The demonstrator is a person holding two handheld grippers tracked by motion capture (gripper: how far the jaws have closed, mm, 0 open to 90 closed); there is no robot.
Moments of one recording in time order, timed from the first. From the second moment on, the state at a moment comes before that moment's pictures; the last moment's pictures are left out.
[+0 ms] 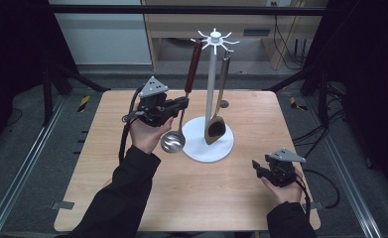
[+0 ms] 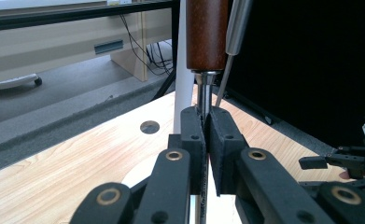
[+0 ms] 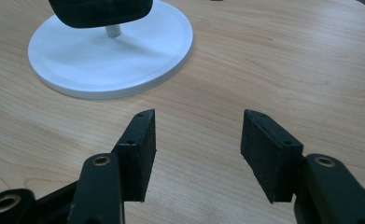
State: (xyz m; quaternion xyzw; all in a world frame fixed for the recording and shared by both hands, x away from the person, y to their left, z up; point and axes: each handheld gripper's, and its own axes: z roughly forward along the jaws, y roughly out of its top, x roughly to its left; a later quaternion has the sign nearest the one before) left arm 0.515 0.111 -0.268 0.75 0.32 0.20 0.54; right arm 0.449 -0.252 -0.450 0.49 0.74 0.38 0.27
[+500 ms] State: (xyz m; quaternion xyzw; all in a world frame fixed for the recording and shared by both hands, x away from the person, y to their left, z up) left arm 0.526 0.102 -0.270 0.76 0.33 0.19 0.53; right arm 0.449 -0.252 -0.450 0.49 0.74 0.38 0.27
